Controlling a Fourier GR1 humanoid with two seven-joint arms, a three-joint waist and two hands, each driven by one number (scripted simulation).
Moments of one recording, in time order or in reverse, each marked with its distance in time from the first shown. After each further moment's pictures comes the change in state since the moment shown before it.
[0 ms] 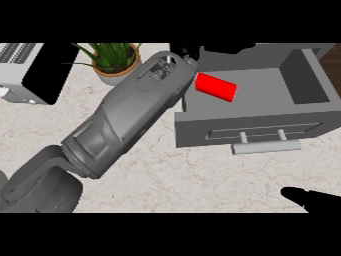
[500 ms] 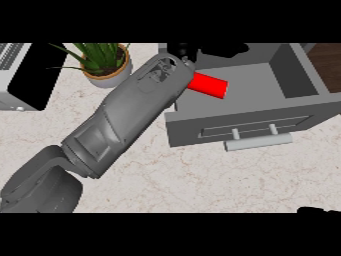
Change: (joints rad) left arm 0.003 0.000 -0.024 0.027 -0.059 -0.013 0.068; right arm 0.059 0.064 -0.115 -0.046 -0.329 0.039 0.056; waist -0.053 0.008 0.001
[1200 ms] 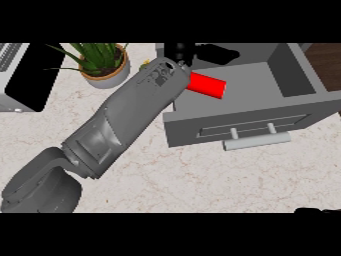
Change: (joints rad) left arm 0.022 0.000 -0.018 0.023 -0.108 -0.042 0.021; right arm 0.033 0.103 -0.021 0.083 -0.207 -0.015 0.077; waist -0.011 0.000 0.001
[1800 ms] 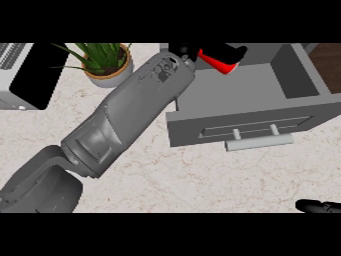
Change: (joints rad) left arm -0.025 0.000 0.052 -0.025 -0.062 -0.089 0.027; right arm -0.025 -0.005 -0.022 0.036 -0.001 -0.014 -0.002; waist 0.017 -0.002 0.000
